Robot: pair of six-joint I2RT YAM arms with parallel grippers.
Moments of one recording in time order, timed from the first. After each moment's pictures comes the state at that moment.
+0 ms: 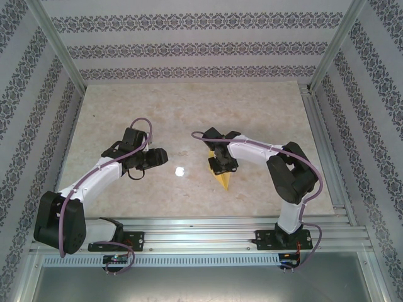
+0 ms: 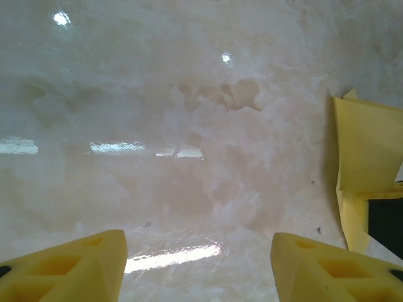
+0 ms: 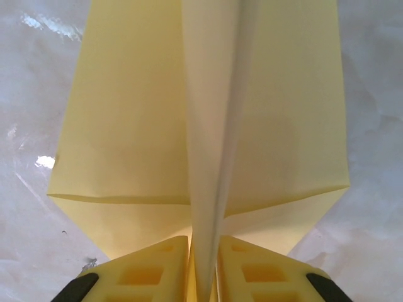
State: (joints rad) left arm -0.31 1.29 0.79 -0.48 0.30 -0.58; right arm 0.68 1.85 1.22 -0.84 0.03 0.37
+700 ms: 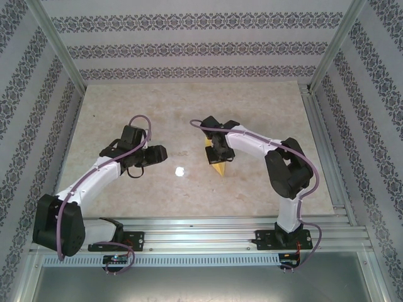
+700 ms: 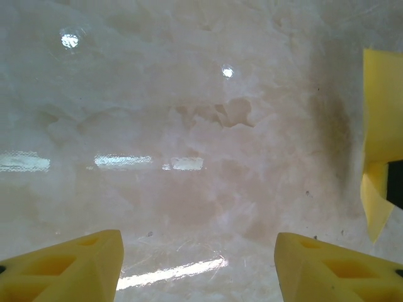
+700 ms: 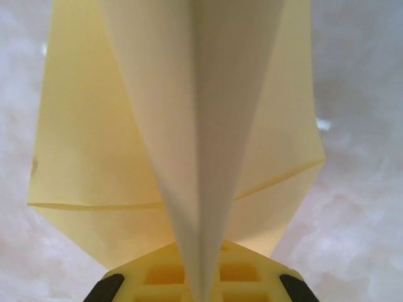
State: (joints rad) left arm -0.31 1.26 0.83 -0.50 0.26 -0.56; right arm 0.63 1.93 1.43 -0.89 0.04 0.36
